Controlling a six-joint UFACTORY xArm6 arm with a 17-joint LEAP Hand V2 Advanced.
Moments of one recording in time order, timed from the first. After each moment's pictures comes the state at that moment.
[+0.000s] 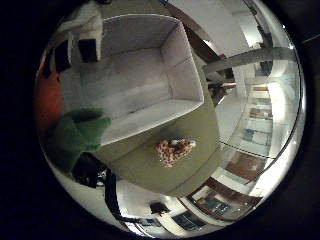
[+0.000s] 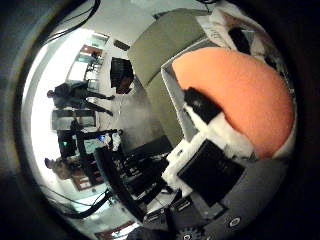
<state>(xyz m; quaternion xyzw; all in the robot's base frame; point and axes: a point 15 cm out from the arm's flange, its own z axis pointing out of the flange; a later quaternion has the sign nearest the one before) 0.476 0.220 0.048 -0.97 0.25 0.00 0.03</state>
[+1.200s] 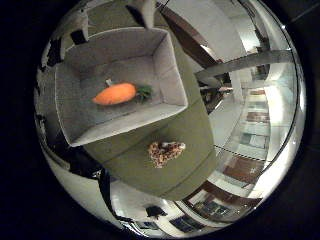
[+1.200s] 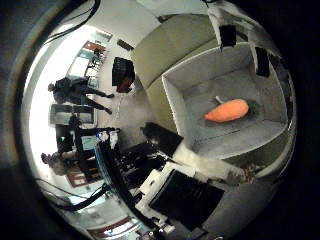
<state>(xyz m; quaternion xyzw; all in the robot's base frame) 0.484 0.198 0.110 -0.97 0.24 -0.03 0.05</state>
